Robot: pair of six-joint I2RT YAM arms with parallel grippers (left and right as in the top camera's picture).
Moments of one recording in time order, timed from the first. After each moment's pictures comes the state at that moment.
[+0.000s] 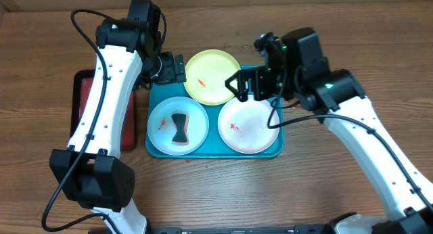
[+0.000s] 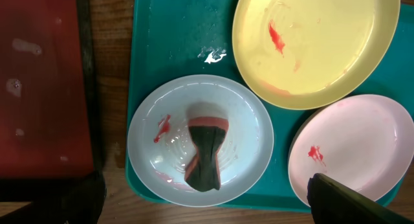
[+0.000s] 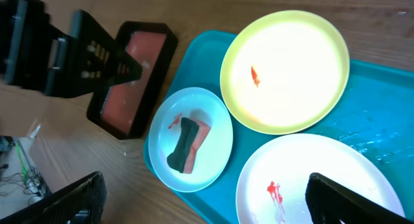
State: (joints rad) left arm -0.16 1.87 1.88 -1.38 0.05 -0.32; right arm 0.42 1.53 1.41 -0.70 -0.46 0.28
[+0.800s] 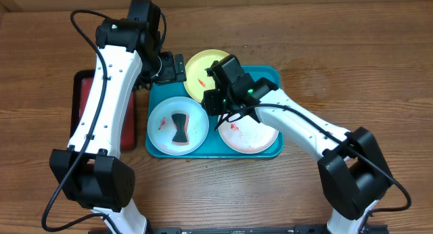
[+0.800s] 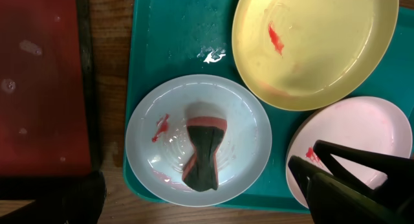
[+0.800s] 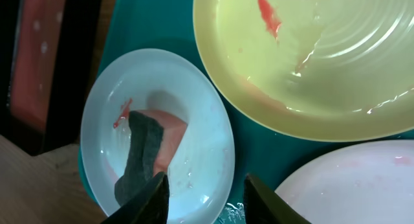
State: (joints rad) left arm -0.16 1.87 1.88 -1.38 0.05 -0.34; right arm 0.66 1.91 1.41 -0.52 -0.24 0.47
